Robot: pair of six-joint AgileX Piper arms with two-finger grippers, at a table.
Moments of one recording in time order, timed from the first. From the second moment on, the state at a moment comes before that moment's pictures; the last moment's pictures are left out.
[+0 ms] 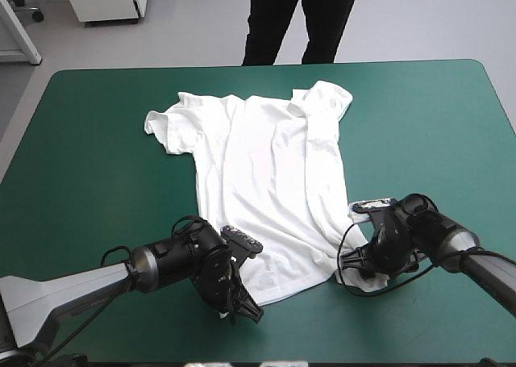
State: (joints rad) left arm -0.95 1.55 -0.89 -0.08 0.97 -0.29; right arm 0.46 1.39 -0.78 -0.03 0.92 0.30
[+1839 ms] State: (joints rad) left arm -0.47 1.19 -1.79 0.21 0.52 -0.01; right arm 0.46 1.15 -1.71 -0.18 0.54 0.09
